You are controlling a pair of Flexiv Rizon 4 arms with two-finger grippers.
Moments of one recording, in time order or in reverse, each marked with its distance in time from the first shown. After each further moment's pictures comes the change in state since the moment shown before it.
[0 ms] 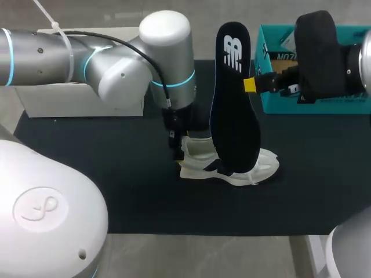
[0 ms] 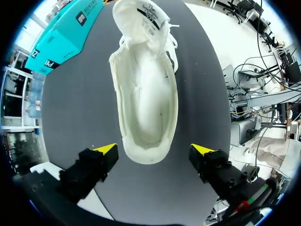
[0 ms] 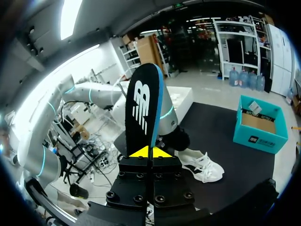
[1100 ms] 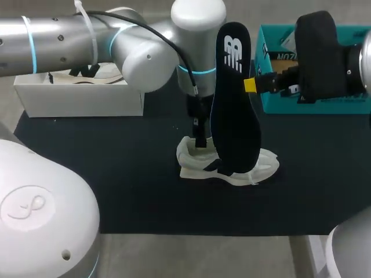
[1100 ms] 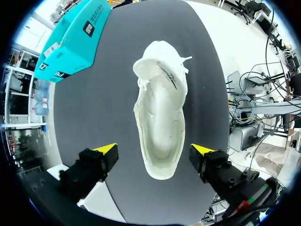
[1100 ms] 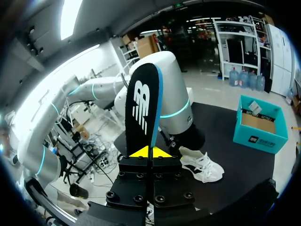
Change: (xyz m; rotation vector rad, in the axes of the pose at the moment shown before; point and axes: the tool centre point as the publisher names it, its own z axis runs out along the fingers) left arm -0.020 -0.057 -0.036 -0.013 -0.066 -0.040; right arm -0.001 -0.001 0.000 -0.001 0.000 0.000
